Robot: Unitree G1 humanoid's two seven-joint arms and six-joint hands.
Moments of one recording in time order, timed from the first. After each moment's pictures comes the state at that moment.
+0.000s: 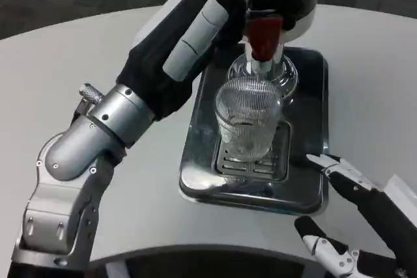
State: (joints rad) left arm -0.68 0.25 0.02 0.00 -0.24 0.04 -0.50; right arm 0.35 -0.36 -0.04 -0.87 -0.39 0.13 0.35
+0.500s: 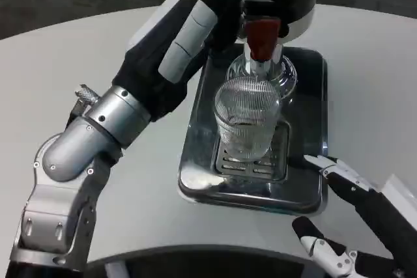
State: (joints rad) left arm -0.68 0.26 0.03 0.03 -0.23 0.00 -0.51; right arm 0.35 -0.36 -0.03 -0.87 -0.39 0.13 0.35
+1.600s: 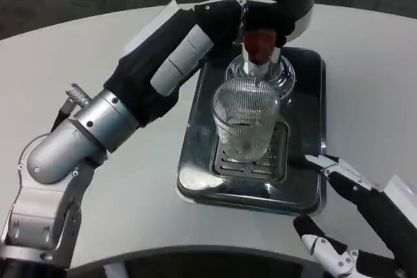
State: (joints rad) left arm -0.68 0.33 0.02 0.12 -0.23 -0.15 -0.63; right arm 0.36 -0.34 -0.03 -0.87 -0.39 0.13 0.35
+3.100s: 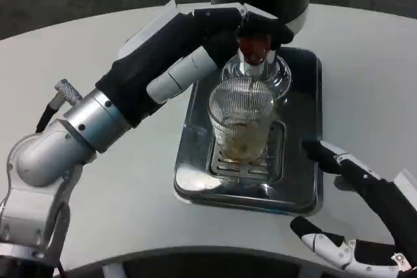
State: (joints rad) left arm -0.68 0.39 0.00 0.16 -0.18 -0.31 -0.63; right arm 0.29 -0.27 -0.03 -0.78 -0.33 0.15 0.30
